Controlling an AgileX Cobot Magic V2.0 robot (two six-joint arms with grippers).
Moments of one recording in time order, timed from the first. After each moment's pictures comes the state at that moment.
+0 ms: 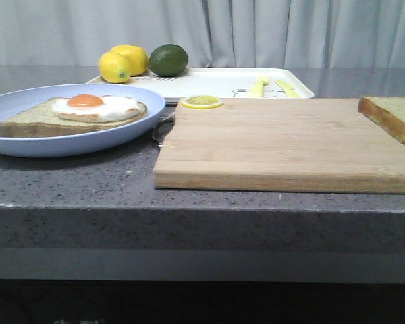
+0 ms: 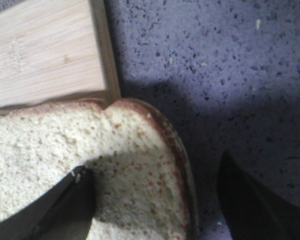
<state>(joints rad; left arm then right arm) -0.07 0.50 -0.46 -0.08 0.18 0.01 -0.40 1.63 -1.18 0.55 0.98 -0.32</state>
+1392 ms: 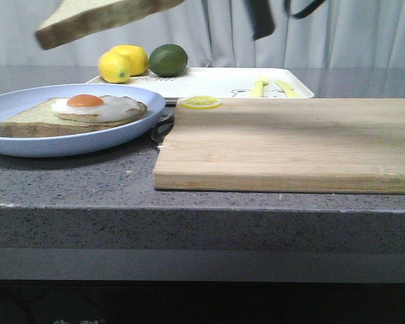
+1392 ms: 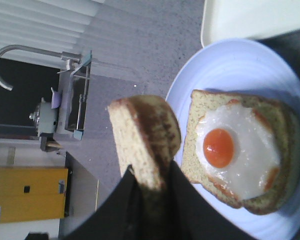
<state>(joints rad) -0.07 0.50 -0.46 -0.08 0.18 0.01 0.49 1.66 -1.24 1.49 0.47 -0.37</state>
